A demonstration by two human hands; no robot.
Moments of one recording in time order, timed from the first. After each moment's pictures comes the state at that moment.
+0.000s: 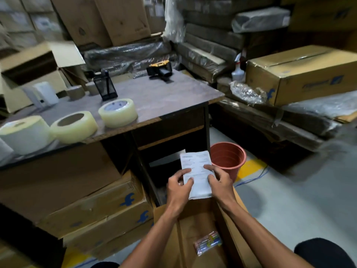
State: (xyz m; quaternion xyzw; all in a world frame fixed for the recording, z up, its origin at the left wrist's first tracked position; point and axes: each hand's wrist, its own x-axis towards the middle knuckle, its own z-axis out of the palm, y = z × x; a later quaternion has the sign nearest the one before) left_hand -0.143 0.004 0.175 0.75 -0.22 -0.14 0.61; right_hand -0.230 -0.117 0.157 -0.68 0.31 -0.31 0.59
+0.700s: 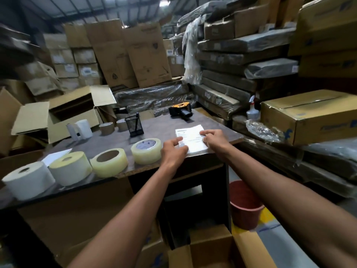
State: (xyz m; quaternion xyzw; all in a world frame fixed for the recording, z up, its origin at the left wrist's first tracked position) left_hand -0.044 -0.011 0.396 0.78 -0.22 -0.04 0.58; right_hand -0.087 -0.175 0.386 -0.74 0.26 -0.29 0.55
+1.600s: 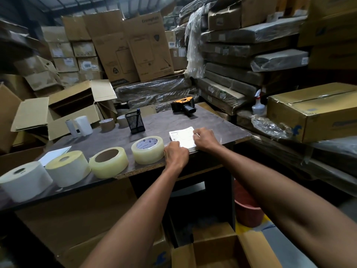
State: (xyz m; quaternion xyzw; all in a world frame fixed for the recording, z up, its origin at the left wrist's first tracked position) left_hand -0.020 -0.032 0.381 0.88 -0.20 0.06 0.43; right_hand -0.019 -0.176 0.377 -0.89 0.24 -0.24 0.31
